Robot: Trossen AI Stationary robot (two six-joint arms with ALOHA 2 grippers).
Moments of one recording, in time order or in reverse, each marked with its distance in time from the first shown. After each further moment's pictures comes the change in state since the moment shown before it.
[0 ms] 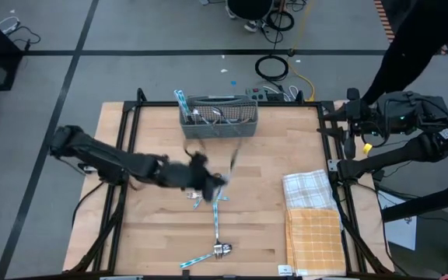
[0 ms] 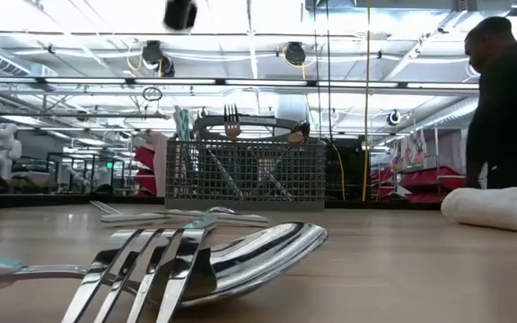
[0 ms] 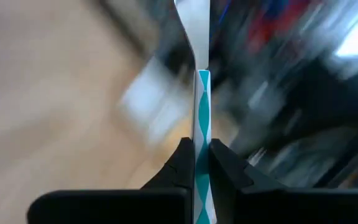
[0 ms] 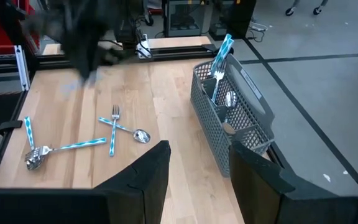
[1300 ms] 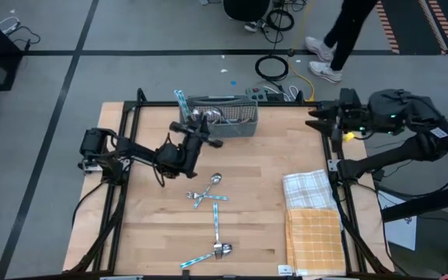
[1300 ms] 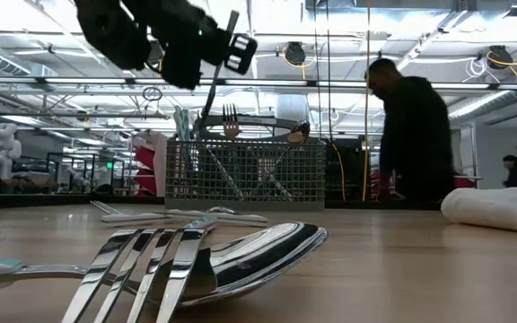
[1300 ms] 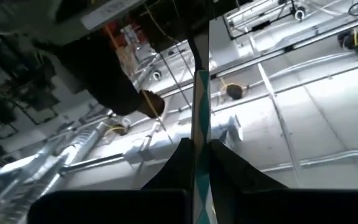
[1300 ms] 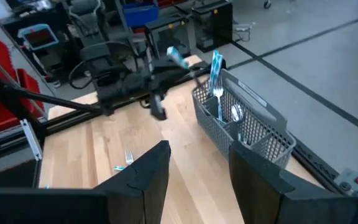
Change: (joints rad) left arm 0.235 0.363 -0.242 1.593 -0.901 -1.080; right arm -0.001 0.077 0.001 0.147 0.061 0.267
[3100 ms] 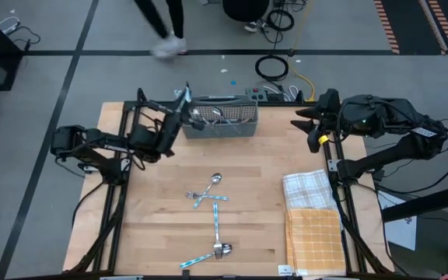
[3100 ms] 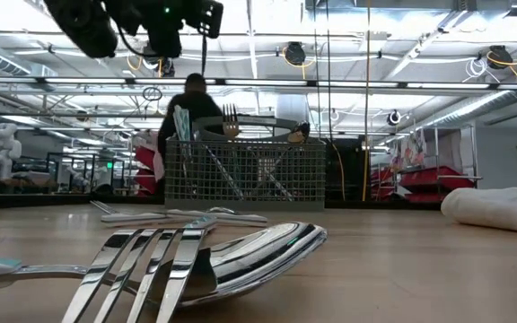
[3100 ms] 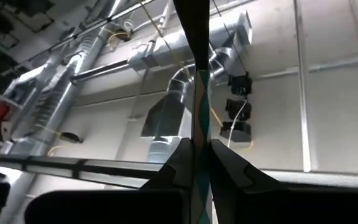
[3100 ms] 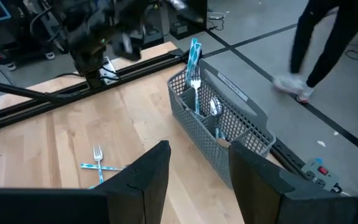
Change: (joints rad) left arm 0.172 -0.328 -0.178 -0.008 0.549 0.097; right arm 0.000 0.100 -0.001 0.002 0.106 -0.016
